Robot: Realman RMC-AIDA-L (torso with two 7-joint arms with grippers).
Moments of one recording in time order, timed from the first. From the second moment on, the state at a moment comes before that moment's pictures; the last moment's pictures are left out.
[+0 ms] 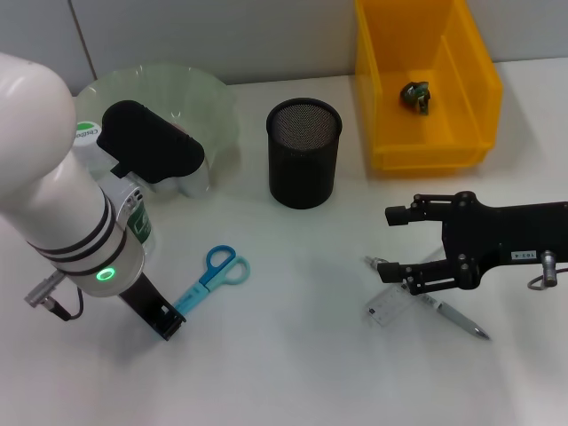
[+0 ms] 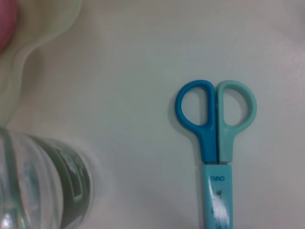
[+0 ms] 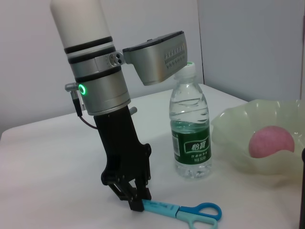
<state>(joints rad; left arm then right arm) -0.71 -2.08 1.76 1.17 2.66 1.47 -2.87 0.50 2.08 -0.62 -0.78 -2.13 -1.71 1.27</state>
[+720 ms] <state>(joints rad) -0.70 -2.07 1.75 1.19 2.65 1.49 -2.85 0.51 2.08 -0.62 -0.78 -2.13 -1.71 1.28</state>
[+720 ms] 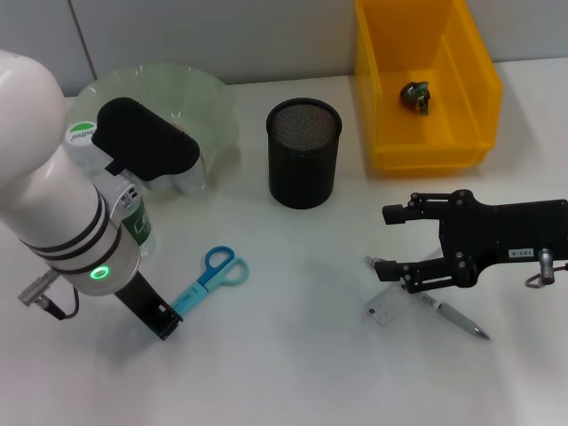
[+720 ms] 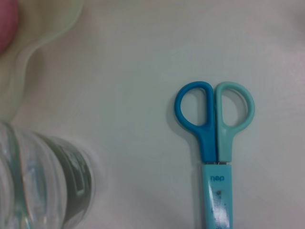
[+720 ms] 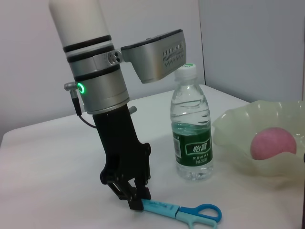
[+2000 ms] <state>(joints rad) -0.70 -2.07 1.73 1.20 2.63 1.49 -2.84 0.51 2.08 -0.62 -0.78 -2.13 -1.73 1.28</state>
